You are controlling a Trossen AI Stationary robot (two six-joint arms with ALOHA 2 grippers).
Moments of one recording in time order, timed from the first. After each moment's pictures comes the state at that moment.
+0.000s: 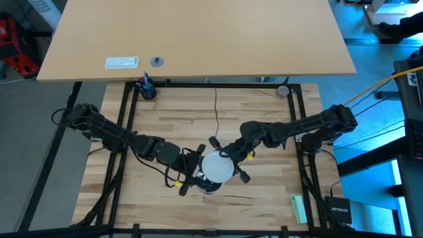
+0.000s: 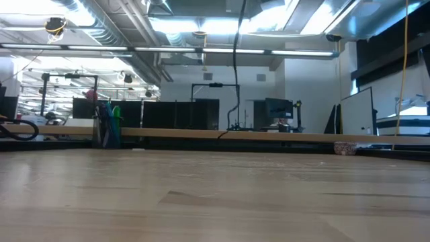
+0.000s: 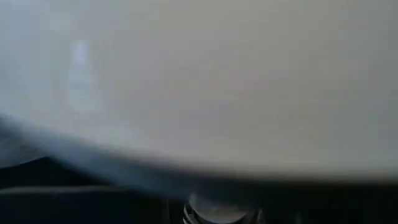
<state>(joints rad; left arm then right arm) -0.40 1.52 1.12 0.23 -0.04 -0.13 0.24 1.55 1.28 0.22 -0.51 -0.06</state>
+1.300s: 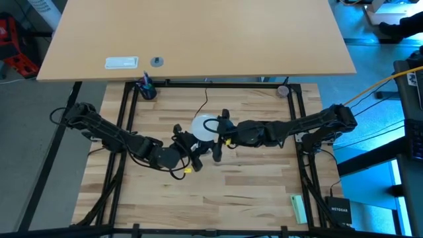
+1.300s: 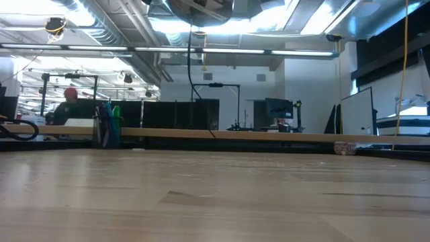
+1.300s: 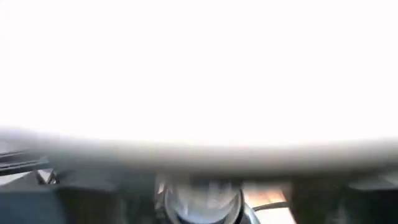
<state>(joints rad) -0.42 1.48 1.11 -0.01 -0.95 -0.33 0.21 1.56 1.28 0.14 0.37 0.12</state>
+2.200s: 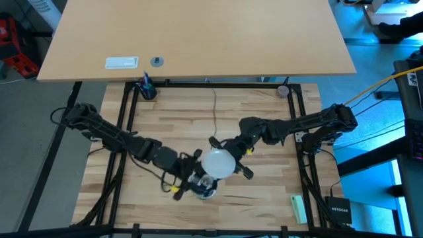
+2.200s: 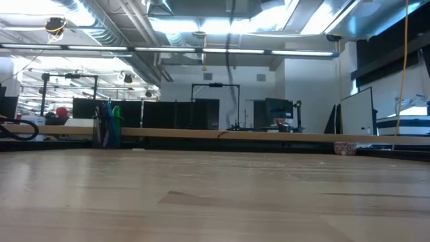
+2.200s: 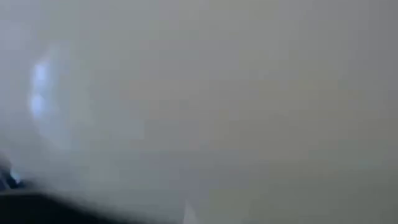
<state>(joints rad) -0.41 1.50 1.11 0.15 -0.05 -0.16 0.18 1.55 1.28 0.21 -0.64 0.05</state>
